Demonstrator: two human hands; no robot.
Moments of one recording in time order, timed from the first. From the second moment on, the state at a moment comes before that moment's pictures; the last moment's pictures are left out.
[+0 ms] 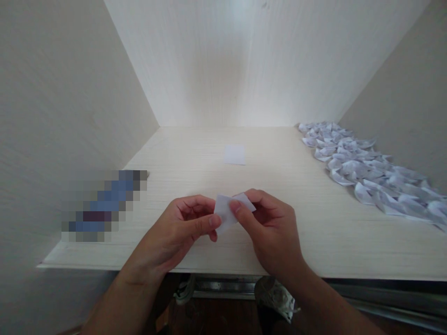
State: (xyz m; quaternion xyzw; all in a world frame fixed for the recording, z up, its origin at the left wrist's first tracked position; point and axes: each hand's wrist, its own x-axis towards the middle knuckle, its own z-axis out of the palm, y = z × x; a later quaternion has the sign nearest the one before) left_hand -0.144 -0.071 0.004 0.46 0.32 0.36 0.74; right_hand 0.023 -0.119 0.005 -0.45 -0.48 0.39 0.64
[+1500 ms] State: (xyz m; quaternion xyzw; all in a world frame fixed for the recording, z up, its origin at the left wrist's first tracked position) left_hand -0.148 -0.085 0.005 0.66 0.40 0.45 0.46; right_hand 0.032 -0.118 -0.001 -0.45 -0.43 0.45 0.64
